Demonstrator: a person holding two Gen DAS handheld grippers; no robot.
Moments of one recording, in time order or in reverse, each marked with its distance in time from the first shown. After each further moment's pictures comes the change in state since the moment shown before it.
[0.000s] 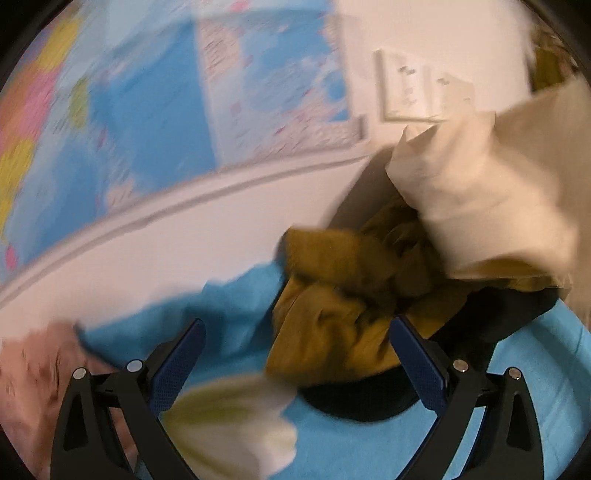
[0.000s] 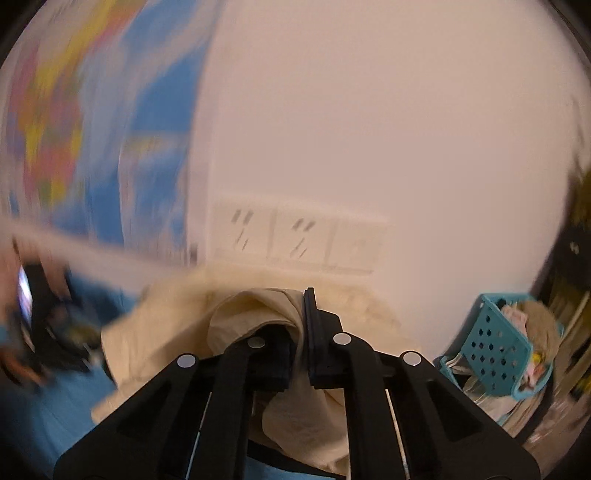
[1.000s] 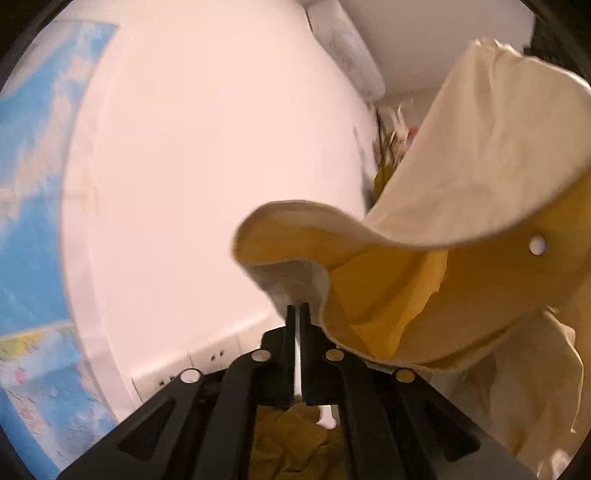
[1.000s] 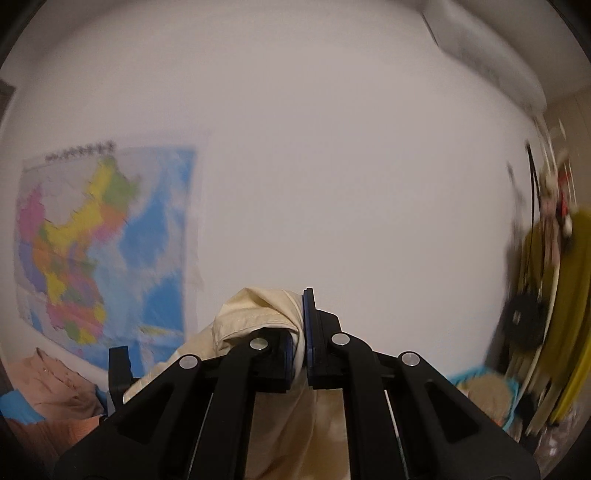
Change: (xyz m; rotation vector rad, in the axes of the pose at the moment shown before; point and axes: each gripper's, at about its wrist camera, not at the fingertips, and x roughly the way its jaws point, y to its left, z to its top) left arm -0.107 -0.088 0.185 0.146 -0.598 -0.540; right arm -0.218 -0.052 0.140 0.044 -0.347 -0.063
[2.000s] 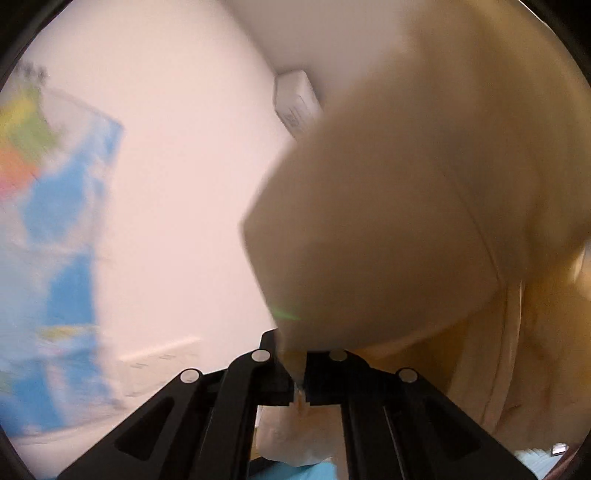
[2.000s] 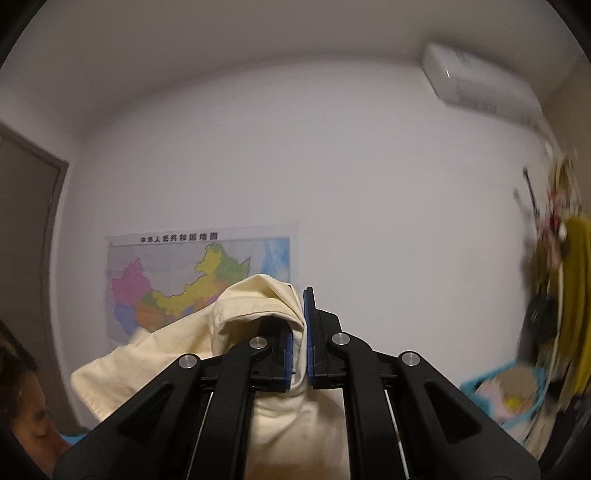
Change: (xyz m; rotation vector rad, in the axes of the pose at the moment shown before) left arm -0.220 -0.019 0.037 -0.070 -0.167 -0.159; right arm -0.234 0.043 0.030 0.181 -0.144 0.224
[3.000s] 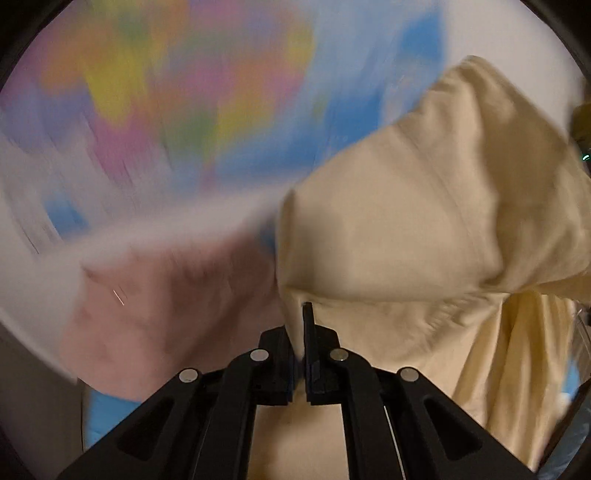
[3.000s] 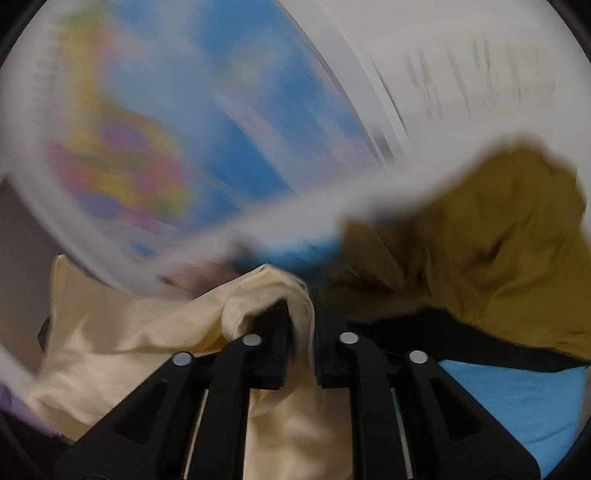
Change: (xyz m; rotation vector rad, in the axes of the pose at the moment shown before) left arm -0.120 0.194 -0.188 -0.378 0.921 0.966; right arm 0.424 -0.010 -0.408 0.479 1.026 0.198
